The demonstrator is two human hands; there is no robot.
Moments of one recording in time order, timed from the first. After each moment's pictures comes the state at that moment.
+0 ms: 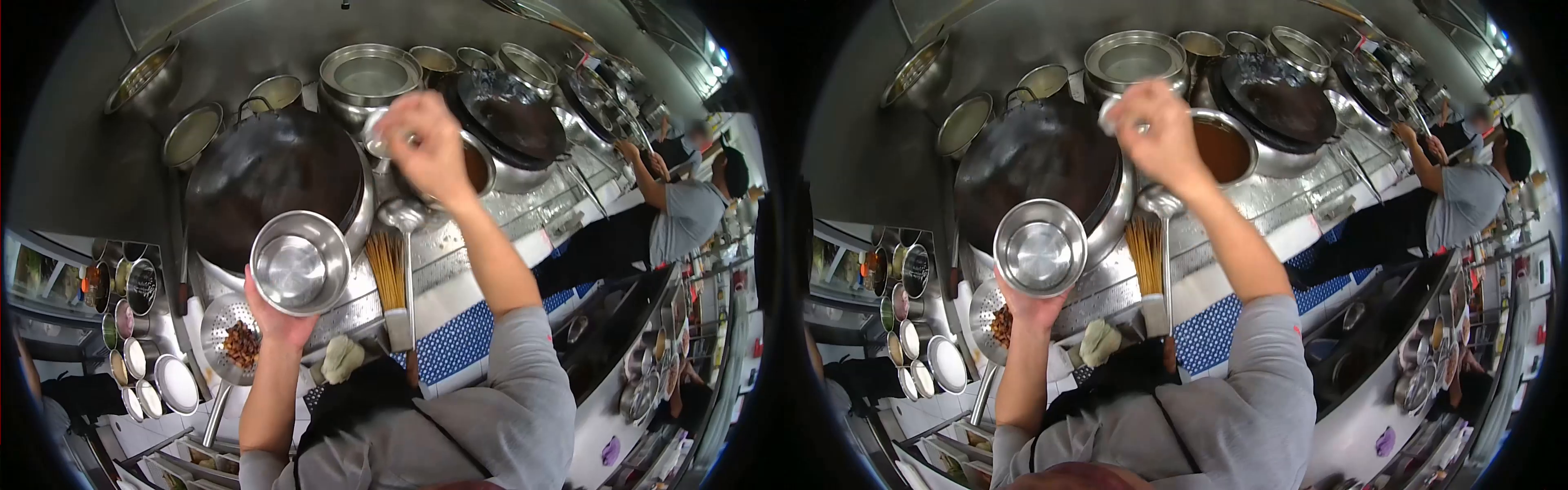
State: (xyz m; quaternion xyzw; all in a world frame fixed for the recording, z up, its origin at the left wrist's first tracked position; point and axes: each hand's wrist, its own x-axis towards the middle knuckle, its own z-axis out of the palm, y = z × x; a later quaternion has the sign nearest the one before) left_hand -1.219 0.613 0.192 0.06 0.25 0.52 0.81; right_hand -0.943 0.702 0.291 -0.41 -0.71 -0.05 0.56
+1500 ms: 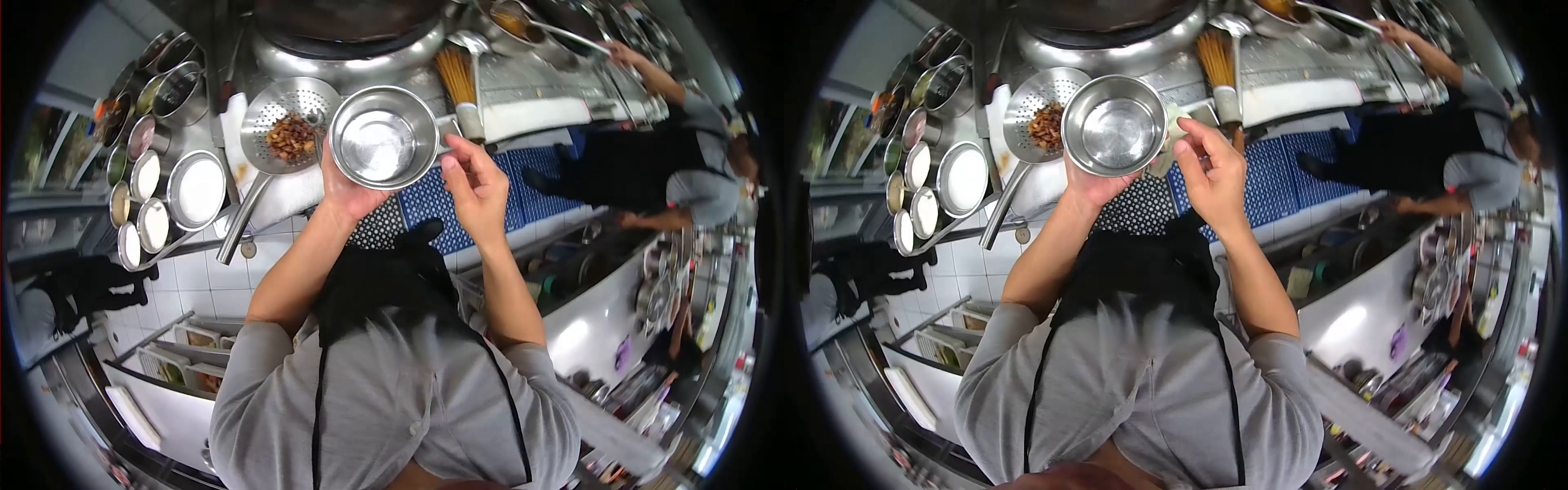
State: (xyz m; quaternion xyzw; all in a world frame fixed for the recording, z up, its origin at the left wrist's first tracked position) left_hand -1.365 0.434 0.114 -0.03 0.03 0.35 0.94; right_hand -1.194 0.342 0.162 -0.60 -0.51 0.24 0.56
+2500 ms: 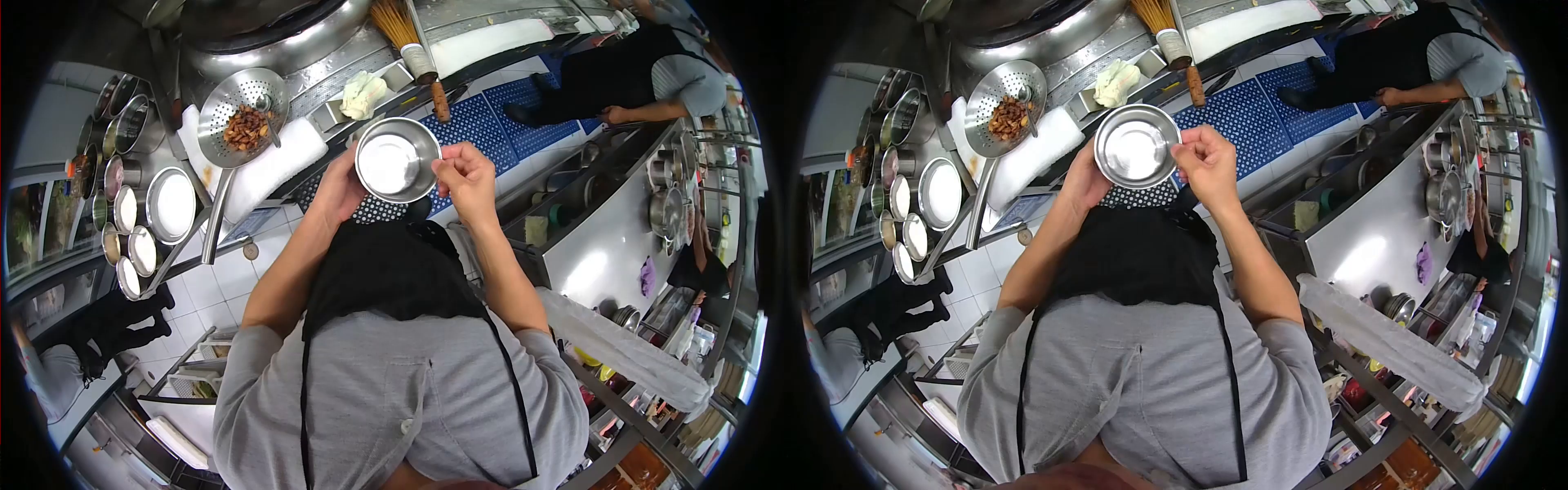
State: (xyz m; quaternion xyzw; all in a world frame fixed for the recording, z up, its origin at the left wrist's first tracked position) left_hand -1.347 0.362 0.042 0.30 0.27 0.23 0.89; right_hand -1.176 0.233 0.117 -0.63 -0.28 0.39 0.61
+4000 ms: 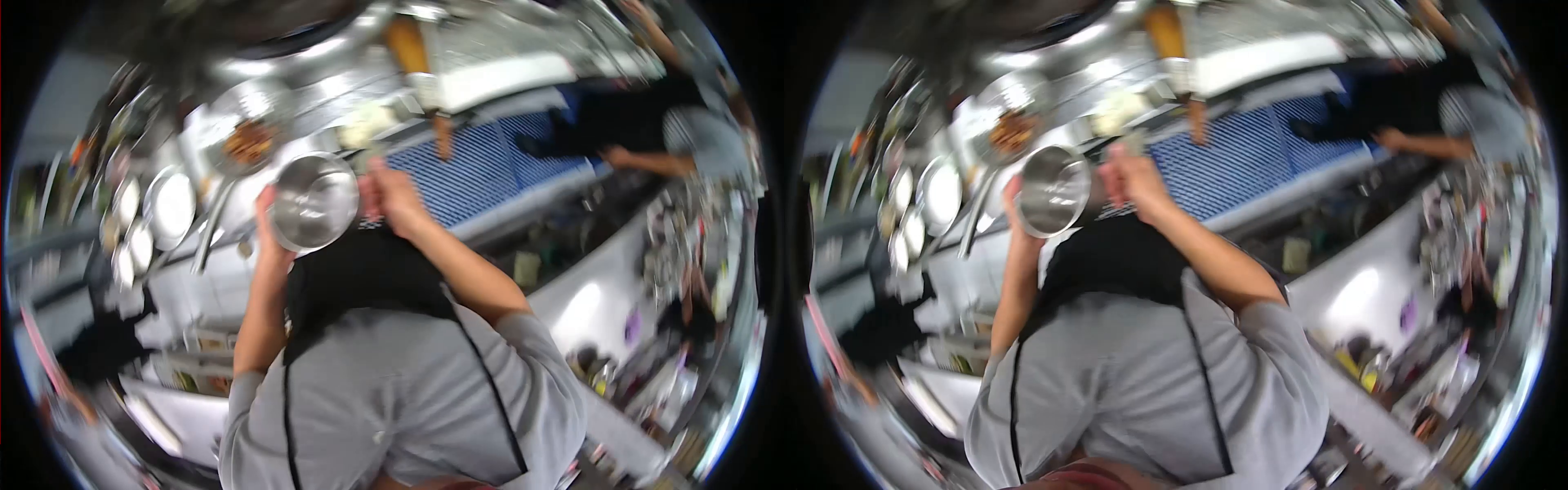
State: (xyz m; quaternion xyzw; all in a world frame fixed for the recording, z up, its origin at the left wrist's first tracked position) left_hand -1.428 0.380 0.059 0.15 0.40 0.42 0.80; right_hand -1.205 0.322 0.079 -0.55 -0.20 0.64 0.50
